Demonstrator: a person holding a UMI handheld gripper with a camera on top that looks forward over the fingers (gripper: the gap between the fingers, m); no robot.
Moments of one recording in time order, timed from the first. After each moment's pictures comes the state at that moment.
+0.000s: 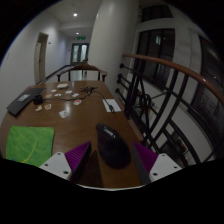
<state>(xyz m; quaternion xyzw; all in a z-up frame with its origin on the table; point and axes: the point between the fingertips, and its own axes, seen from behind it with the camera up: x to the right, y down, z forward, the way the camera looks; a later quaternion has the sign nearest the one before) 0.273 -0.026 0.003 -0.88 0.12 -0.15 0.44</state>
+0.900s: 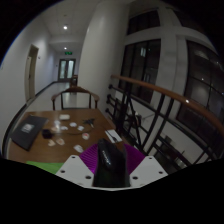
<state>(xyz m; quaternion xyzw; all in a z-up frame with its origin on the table) 0.212 0.001 0.141 -0.82 0.17 -0.21 0.51</state>
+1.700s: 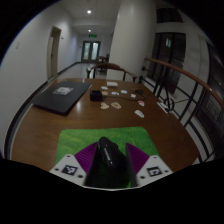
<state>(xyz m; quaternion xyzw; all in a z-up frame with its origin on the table) -0.006 0.017 -0.005 -0.89 0.08 -0.13 0.43</state>
